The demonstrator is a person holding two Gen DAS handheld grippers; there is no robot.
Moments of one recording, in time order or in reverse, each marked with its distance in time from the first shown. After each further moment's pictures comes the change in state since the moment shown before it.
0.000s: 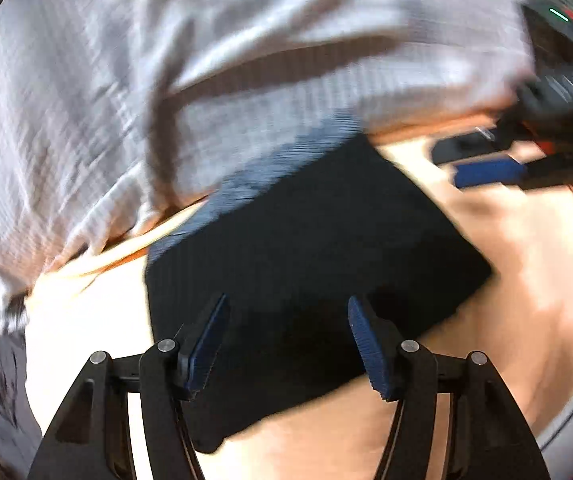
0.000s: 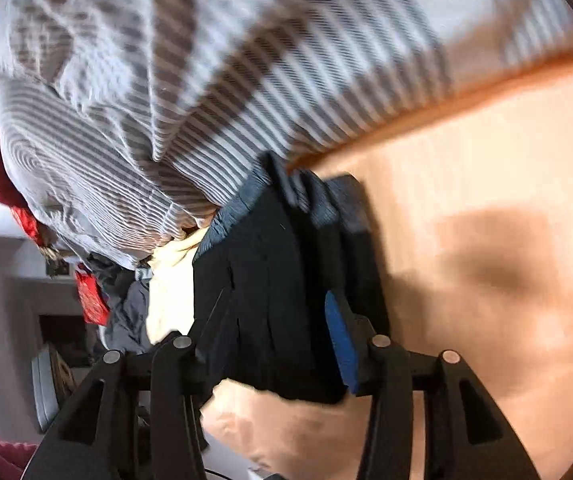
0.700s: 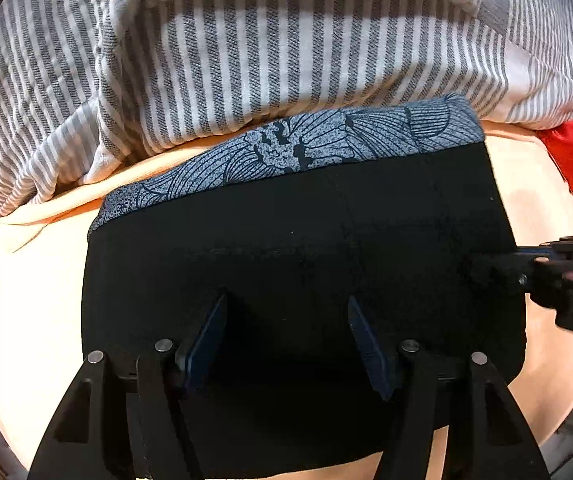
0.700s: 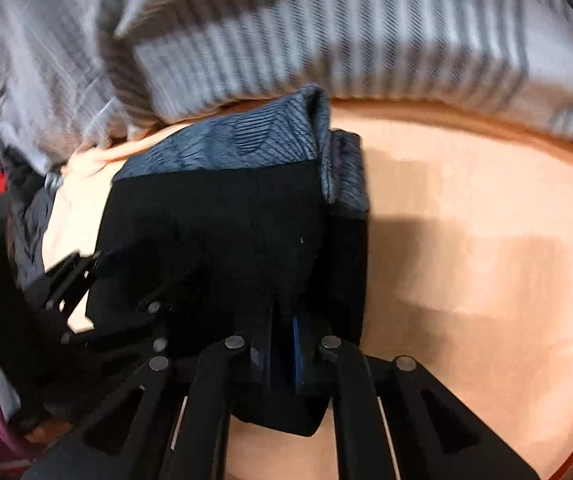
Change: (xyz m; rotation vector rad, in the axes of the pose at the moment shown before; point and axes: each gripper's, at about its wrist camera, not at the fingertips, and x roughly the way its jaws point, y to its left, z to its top) left arm 0.069 -0.007 0.007 -0.146 0.102 -0.094; right arm 0.061 0.026 -0.019 -0.249 0.167 -0.348
